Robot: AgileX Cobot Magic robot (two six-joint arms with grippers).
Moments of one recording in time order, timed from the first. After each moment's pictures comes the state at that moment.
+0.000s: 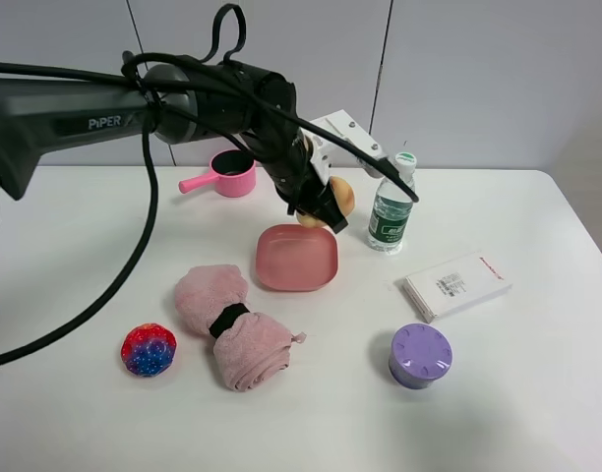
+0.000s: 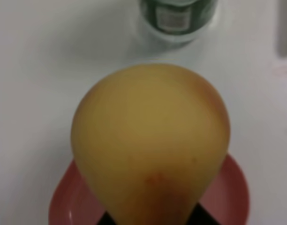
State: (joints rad) left arm -0.68 2.16 -1.72 -0.04 0.69 0.37; right arm -0.06 0.00 -0.50 0.01 1.06 0.00
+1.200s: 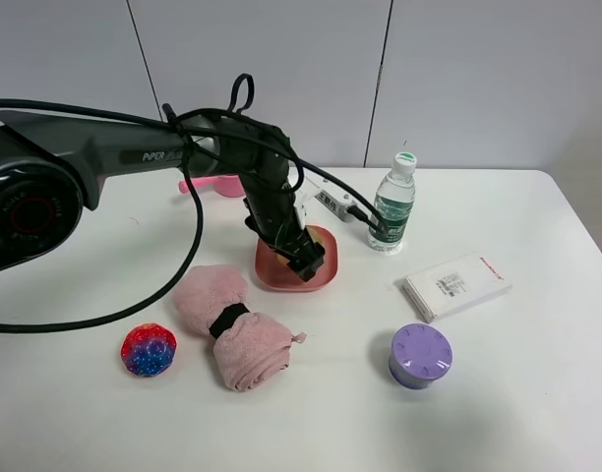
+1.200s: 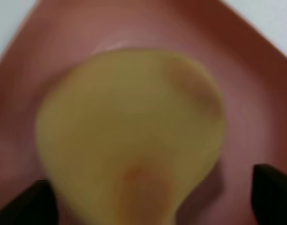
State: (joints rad) left arm -0.64 2.30 -1.73 -0.07 0.81 0.34; right arm -0.06 0.00 -0.50 0.01 1.06 0.00
